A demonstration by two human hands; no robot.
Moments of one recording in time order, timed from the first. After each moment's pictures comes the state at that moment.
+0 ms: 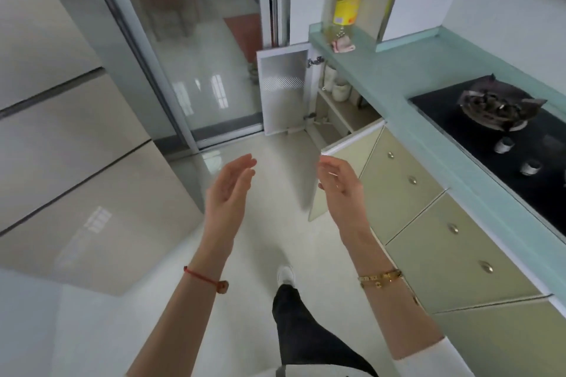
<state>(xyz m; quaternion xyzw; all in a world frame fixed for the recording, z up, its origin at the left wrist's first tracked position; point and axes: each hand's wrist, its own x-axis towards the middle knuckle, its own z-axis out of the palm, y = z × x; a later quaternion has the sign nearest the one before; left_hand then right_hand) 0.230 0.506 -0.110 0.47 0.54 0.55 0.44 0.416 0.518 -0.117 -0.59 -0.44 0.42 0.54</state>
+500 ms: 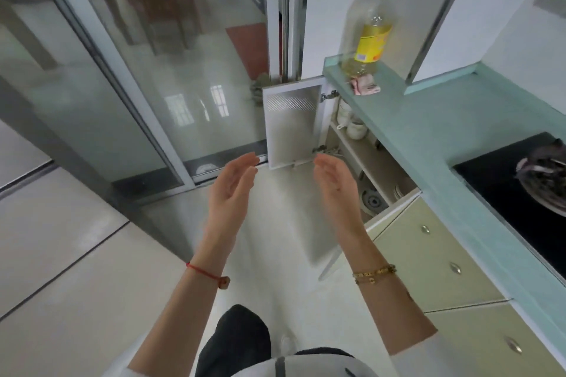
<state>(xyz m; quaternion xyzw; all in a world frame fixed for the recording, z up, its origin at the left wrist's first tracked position) 0.203 0.835 -0.099 0.47 0.53 0.55 0.44 0.380 0.845 -0.103 -0.58 -0.45 0.43 0.52</state>
